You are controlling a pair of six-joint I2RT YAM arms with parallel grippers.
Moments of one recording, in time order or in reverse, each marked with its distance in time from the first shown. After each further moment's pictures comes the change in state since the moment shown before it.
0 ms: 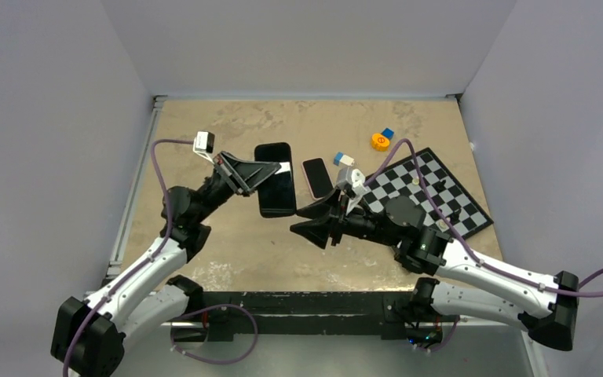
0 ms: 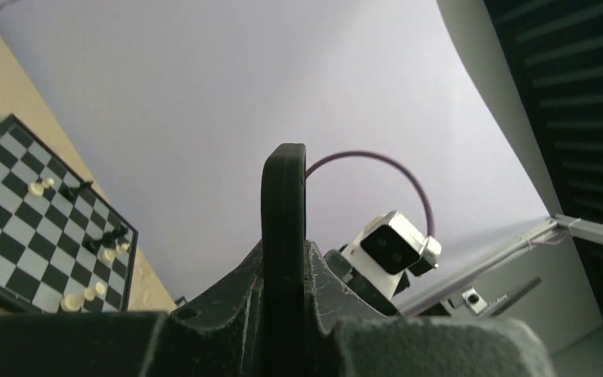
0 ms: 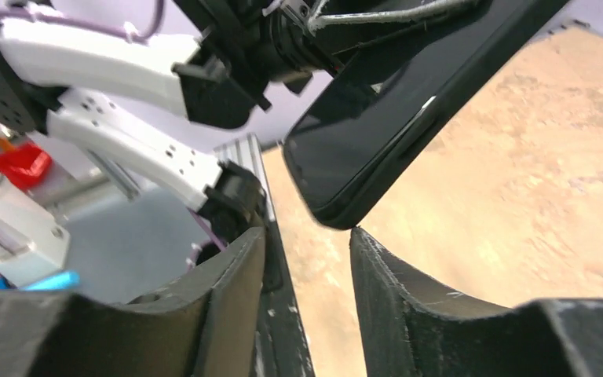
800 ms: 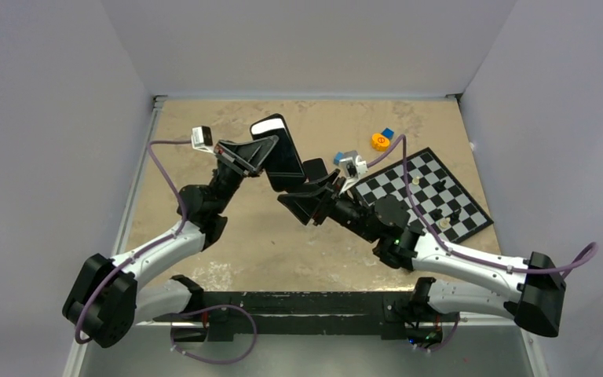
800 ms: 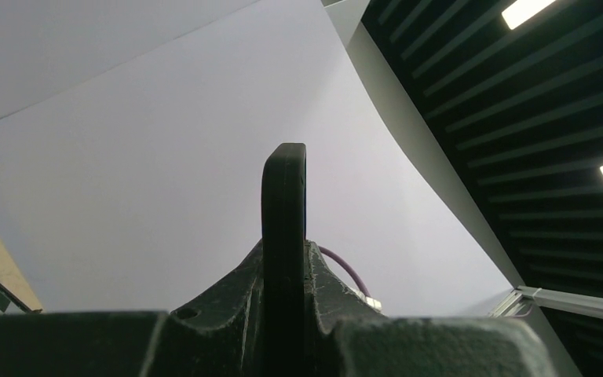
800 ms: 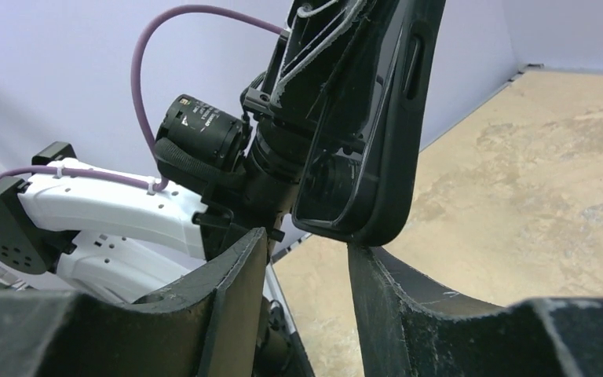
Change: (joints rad) left arm -0.074 0.247 0.003 0.455 -0.358 -0.037; right arm -0.005 0.151 -0.090 0.470 0.243 0.300
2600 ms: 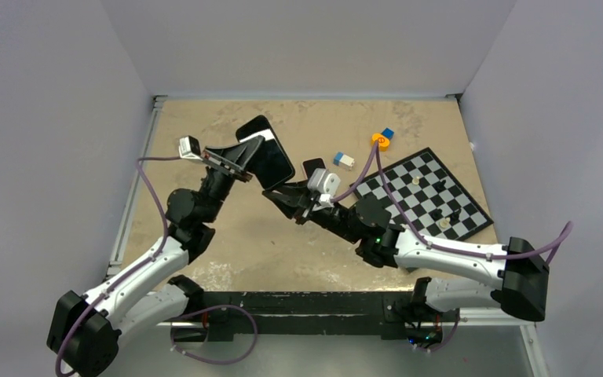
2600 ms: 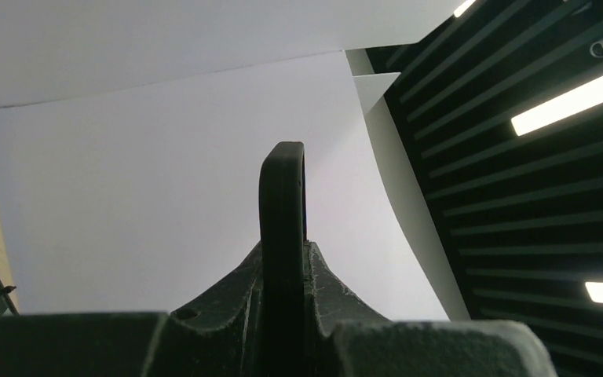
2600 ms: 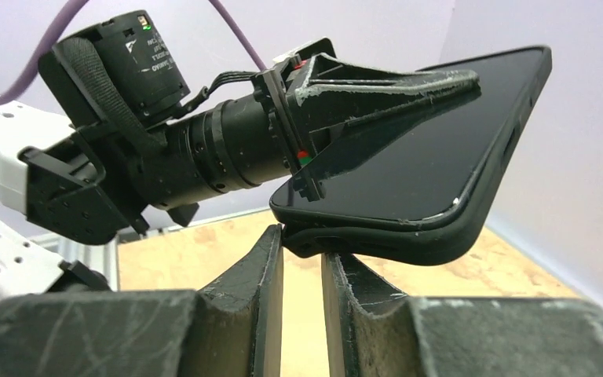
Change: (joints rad) left arm -0.024 -0.240 -0.010 -0.375 -0.161 -0.142; right arm 0.065 0.156 0.091 0.111 0.023 -0.631
